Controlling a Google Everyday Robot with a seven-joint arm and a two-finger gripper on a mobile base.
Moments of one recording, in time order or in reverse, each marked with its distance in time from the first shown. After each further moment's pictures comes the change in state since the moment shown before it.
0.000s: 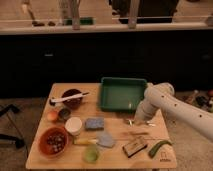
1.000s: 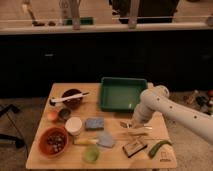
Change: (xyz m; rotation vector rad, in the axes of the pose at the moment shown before) arm -0.011 0.011 0.021 -0.025 0.002 0.004
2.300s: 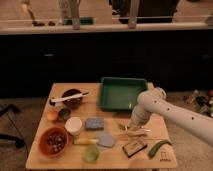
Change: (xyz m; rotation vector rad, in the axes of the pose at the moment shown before) arm -0.010 0.009 0.009 -0.013 0.004 -0.002
